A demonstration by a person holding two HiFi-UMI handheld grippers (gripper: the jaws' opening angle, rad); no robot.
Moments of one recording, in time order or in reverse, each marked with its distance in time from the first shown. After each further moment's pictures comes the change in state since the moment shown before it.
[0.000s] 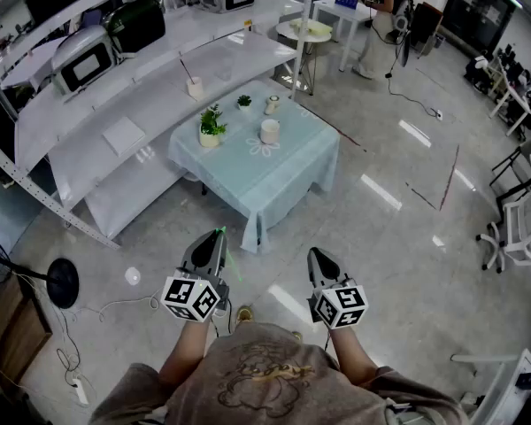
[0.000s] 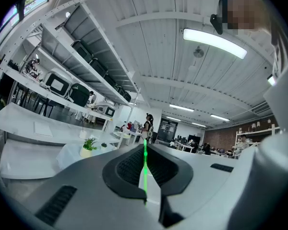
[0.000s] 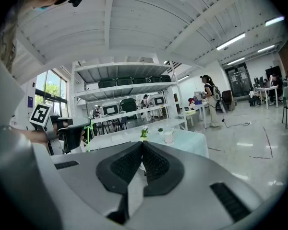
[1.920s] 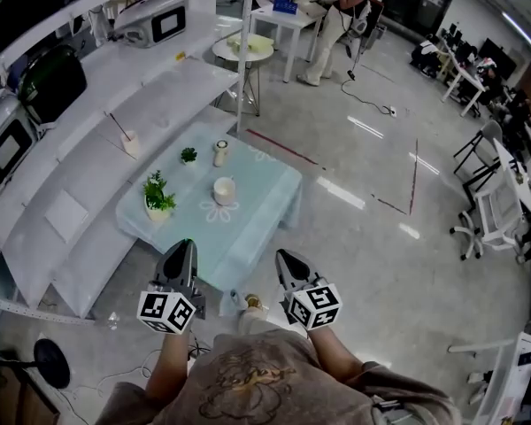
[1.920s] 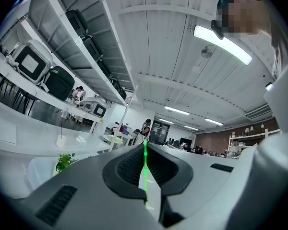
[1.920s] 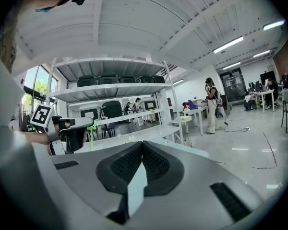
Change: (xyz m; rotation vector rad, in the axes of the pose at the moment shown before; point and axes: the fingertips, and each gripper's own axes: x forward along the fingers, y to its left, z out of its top) left arm 0.271 0.120 0.041 -0.011 -0.023 -0.126; right arm 0.244 -0.102 0.084 -0.008 -0.050 -0.082
